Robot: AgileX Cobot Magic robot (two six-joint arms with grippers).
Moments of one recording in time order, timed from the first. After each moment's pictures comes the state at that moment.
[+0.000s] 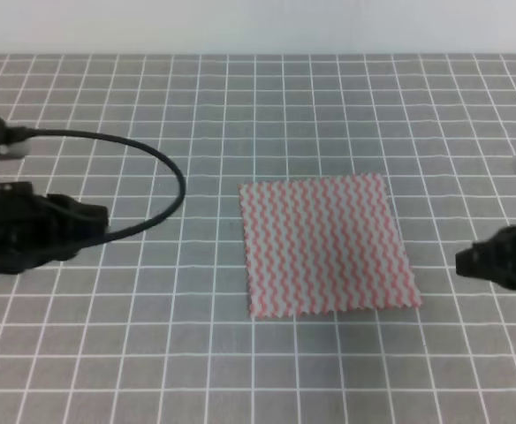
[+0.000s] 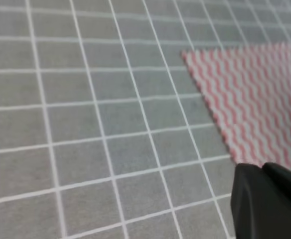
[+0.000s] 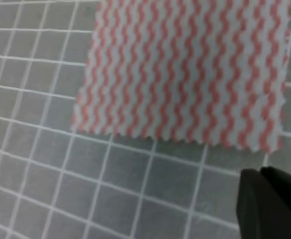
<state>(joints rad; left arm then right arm) -0.16 1.22 -0.73 -1.03 0.46 0.89 0.12 1.23 -0.74 0.76 0.68 -0.50</state>
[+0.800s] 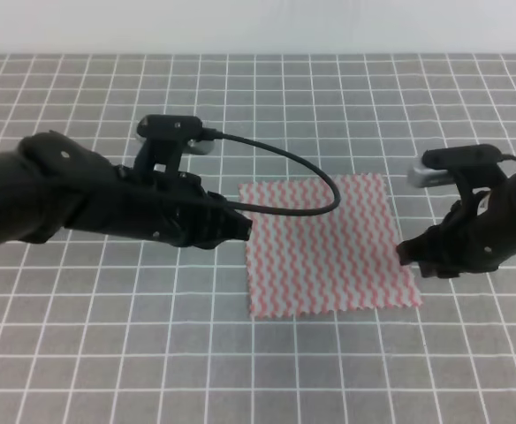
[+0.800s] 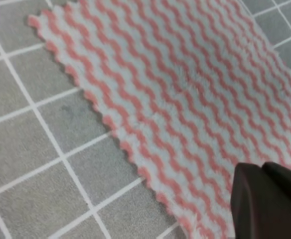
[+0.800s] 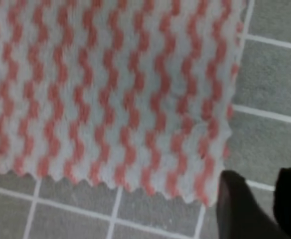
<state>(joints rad) -0.42 1.65 -1.04 -1.03 0.50 0.92 0.34 1.66 -1.04 0.10 0.65 0.05</state>
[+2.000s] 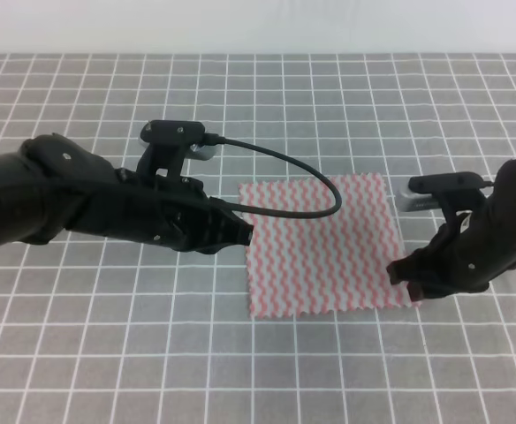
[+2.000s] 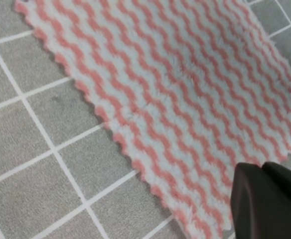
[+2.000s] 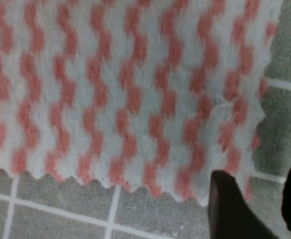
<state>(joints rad) -0.43 1.67 -1.04 -1.03 0.53 0.93 0.34 1.75 -1.04 0.17 0.63 0.02</state>
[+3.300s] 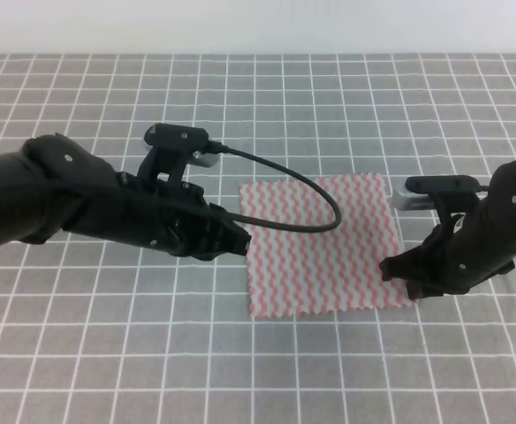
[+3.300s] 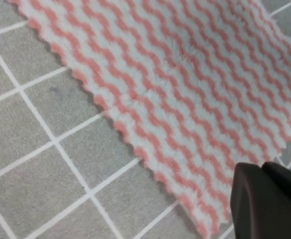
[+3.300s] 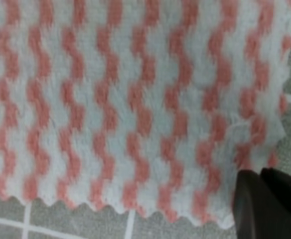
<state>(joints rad) -0.43 1.67 -1.04 -0.94 0.55 0.93 0.34 1.78 -1.06 0.23 0.62 0.02</state>
